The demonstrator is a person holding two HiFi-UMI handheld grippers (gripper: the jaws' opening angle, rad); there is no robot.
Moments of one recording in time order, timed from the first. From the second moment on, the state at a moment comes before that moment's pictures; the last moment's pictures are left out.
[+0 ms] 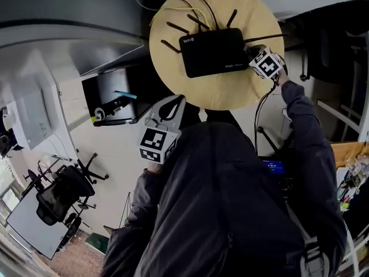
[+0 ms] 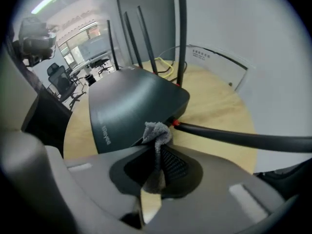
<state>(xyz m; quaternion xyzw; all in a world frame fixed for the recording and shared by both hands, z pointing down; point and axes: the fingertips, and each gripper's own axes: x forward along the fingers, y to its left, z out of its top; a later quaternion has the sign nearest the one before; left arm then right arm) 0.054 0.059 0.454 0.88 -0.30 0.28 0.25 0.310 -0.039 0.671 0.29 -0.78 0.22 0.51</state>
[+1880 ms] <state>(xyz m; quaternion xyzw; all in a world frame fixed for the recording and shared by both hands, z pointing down) -0.056 0.072 0.443 0.86 -0.38 0.20 0.26 0.083 0.024 0.628 0.10 -0.84 -0.01 0.54</state>
